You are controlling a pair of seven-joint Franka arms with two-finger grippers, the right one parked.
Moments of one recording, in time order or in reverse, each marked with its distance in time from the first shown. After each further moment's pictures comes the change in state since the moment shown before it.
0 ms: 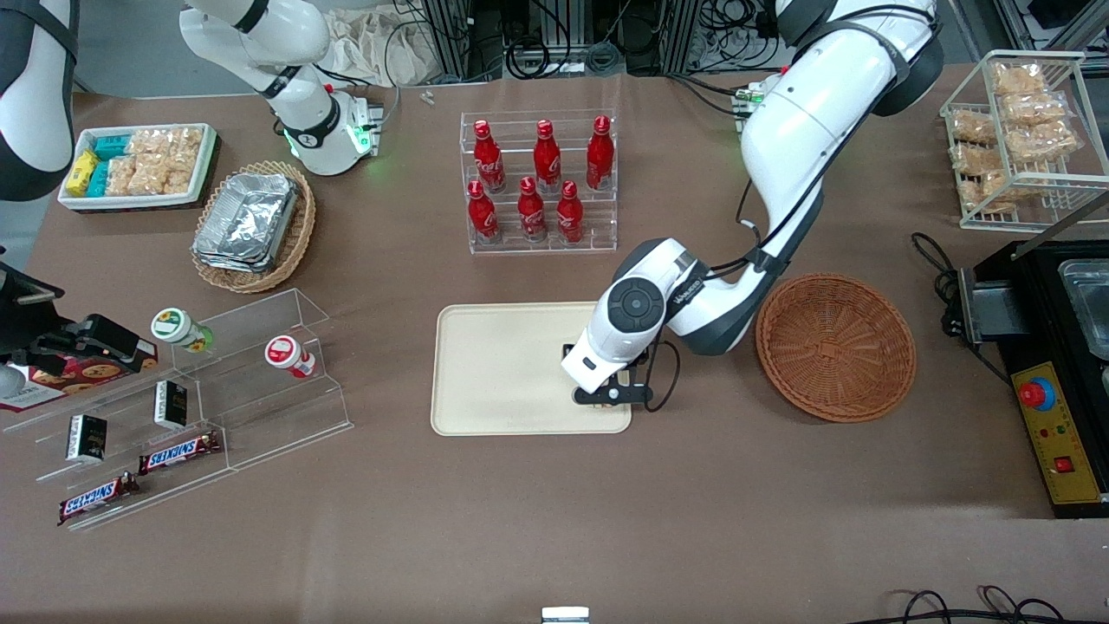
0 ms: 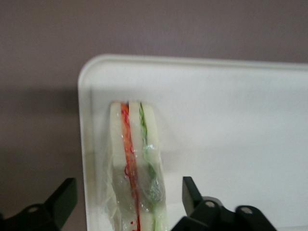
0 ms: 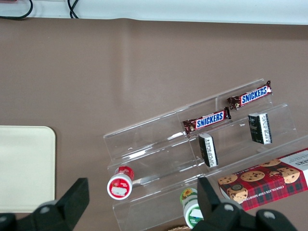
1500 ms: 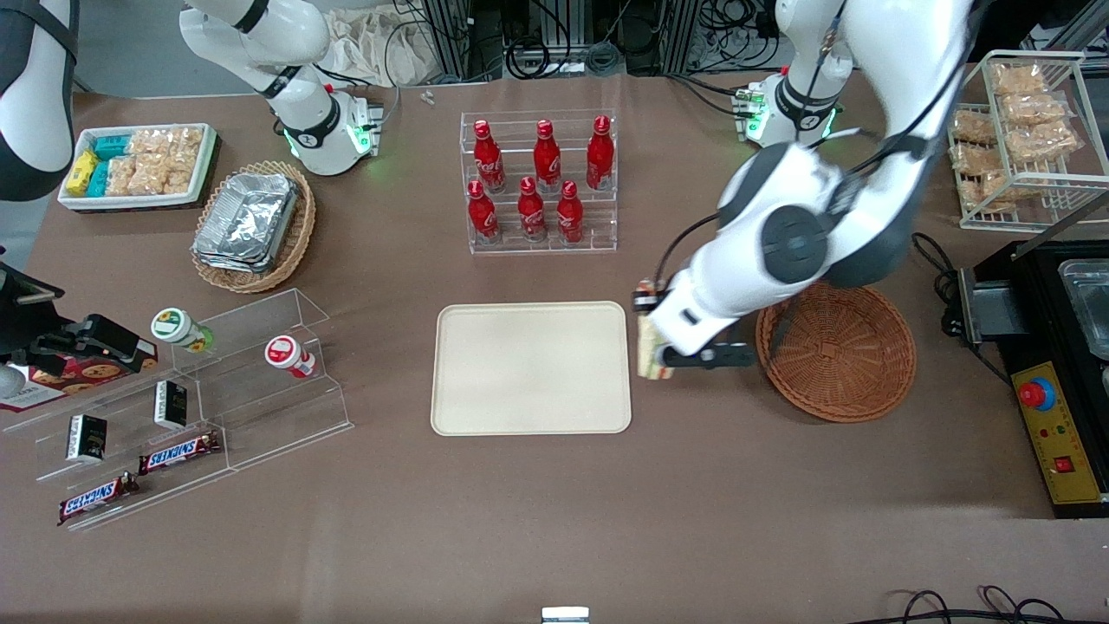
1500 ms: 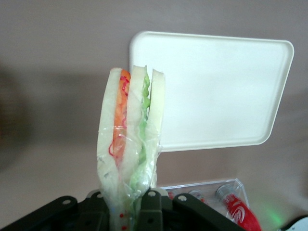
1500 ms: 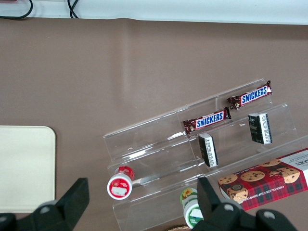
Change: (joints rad) arm 0.127 -0.302 -0.010 -0.089 -0.316 -0.283 0.213
